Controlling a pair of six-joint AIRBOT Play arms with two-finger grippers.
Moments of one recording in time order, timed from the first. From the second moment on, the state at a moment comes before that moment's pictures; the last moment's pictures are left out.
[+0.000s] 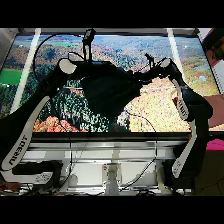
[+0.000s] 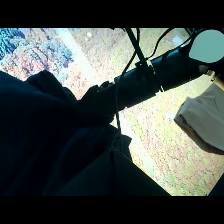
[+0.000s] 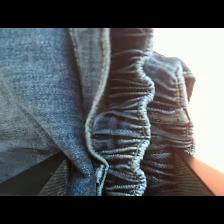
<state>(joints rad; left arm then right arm) -0.44 -1.49 1.43 0.68 -0.66 -1.08 0.02 -2.14 1.88 -0.92 1.19 1.29</state>
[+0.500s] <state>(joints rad) -0.44 -1.49 1.43 0.67 -0.66 -1.08 0.11 -2.21 1.88 -0.74 1.33 1.35</state>
